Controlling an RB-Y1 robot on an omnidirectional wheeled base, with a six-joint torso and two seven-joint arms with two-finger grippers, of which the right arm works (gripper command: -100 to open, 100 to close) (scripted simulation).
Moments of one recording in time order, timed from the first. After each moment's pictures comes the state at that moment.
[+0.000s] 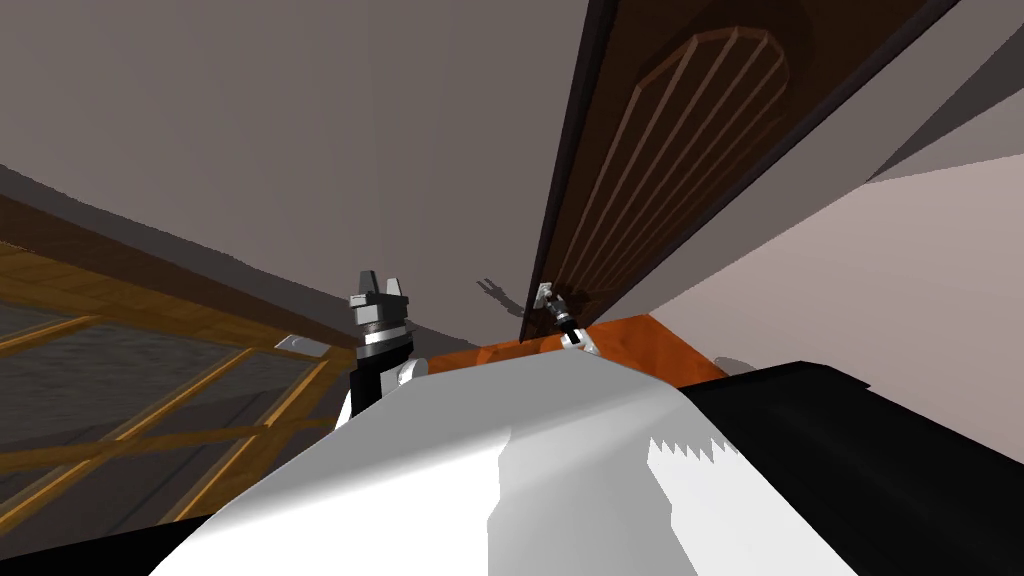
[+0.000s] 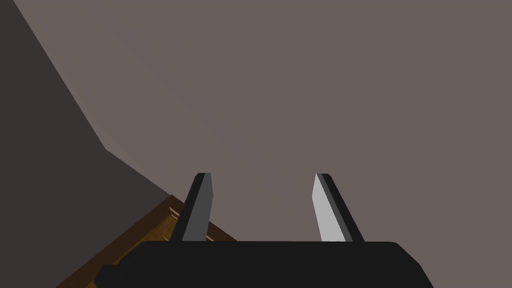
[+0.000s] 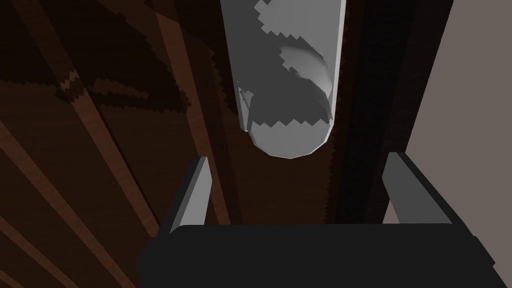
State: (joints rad) arm 0.13 -0.18 -0.20 -1.33 0.55 -0.48 0.82
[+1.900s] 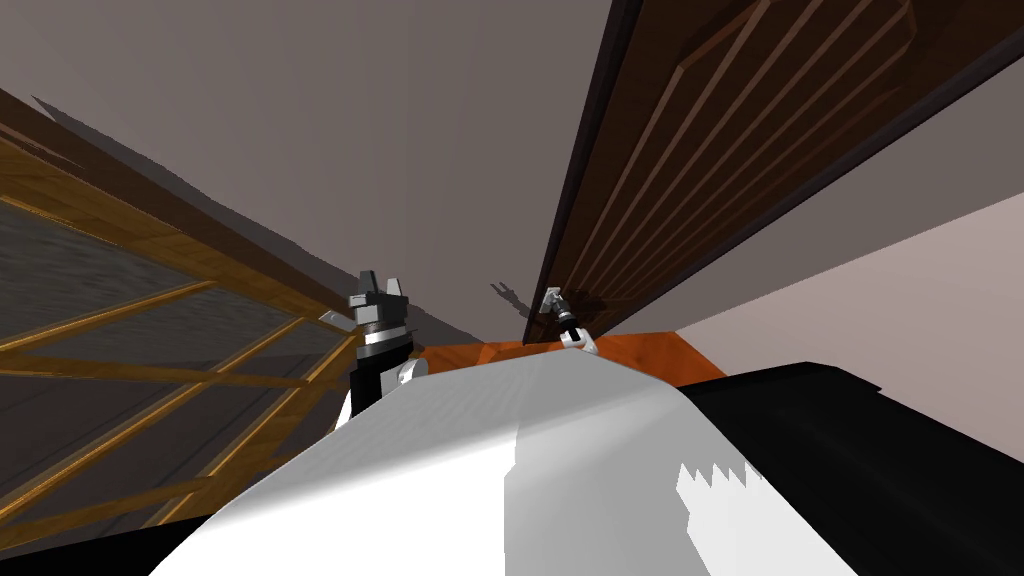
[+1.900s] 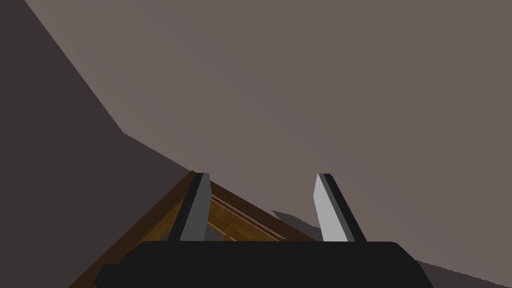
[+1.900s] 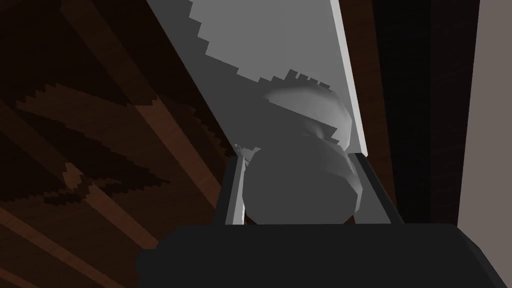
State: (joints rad) arm 0.09 -0.16 -0.26 -1.29 0.43 -0.44 0.67
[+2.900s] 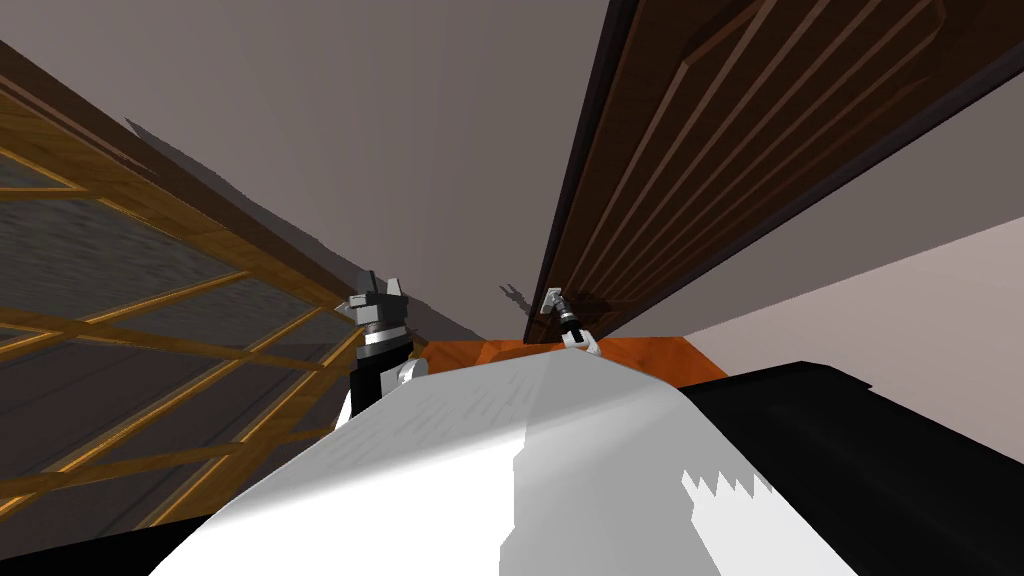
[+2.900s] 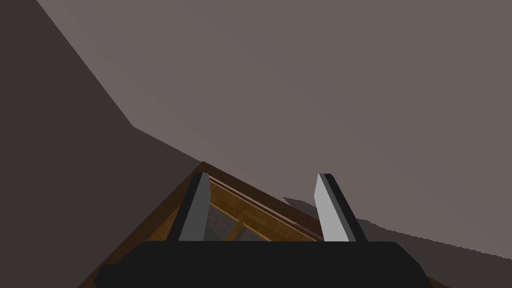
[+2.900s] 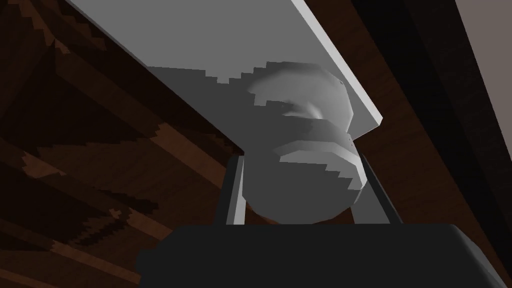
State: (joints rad) arm 0.12 -0.18 -0.23 -1.32 0.29 -0.44 0.45
